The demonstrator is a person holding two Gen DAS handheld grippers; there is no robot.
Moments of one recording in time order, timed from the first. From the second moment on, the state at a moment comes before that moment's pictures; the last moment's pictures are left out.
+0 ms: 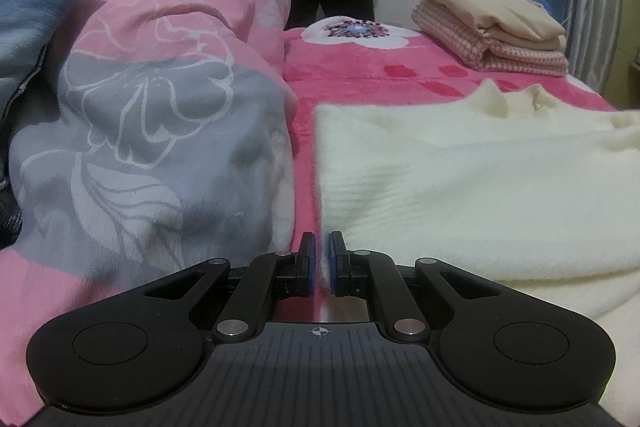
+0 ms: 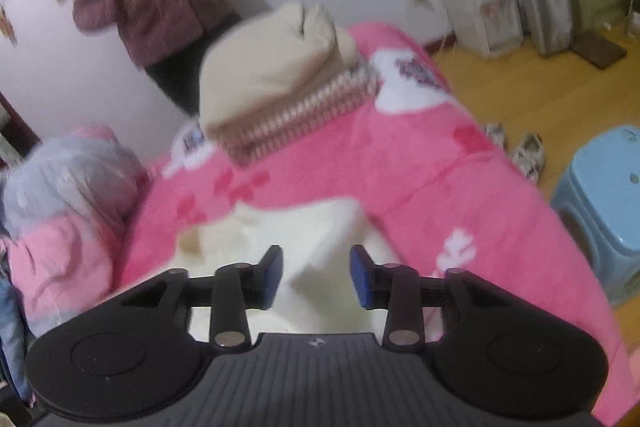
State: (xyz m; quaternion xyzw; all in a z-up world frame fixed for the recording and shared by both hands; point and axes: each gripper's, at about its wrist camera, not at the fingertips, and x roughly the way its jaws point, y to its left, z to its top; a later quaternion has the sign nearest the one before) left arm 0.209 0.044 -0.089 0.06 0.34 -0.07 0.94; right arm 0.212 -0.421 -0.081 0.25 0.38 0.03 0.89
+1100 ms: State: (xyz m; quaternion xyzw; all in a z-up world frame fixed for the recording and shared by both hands) left arm 0.198 0.008 -0.086 0.09 0.34 -0.13 0.93; right arm 0.143 -0.373 -0.111 -0.07 0.44 0.09 0.89
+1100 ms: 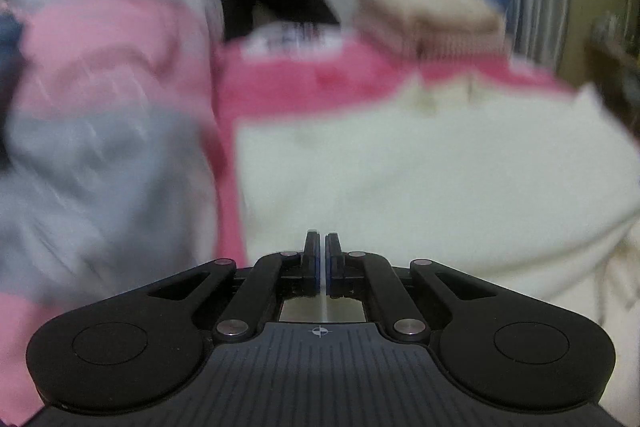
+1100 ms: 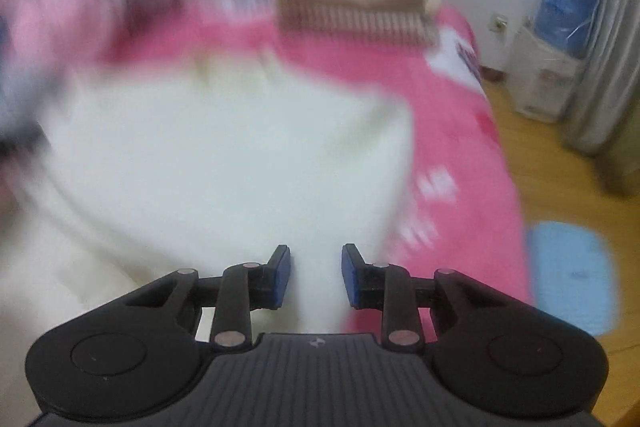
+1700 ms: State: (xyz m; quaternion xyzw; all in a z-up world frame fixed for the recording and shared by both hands) left arm 0.203 0.023 -0.084 0.04 0.36 -0.13 0.92; right arm 0.211 -0.386 -0.113 -0.06 0.41 0.03 0.91
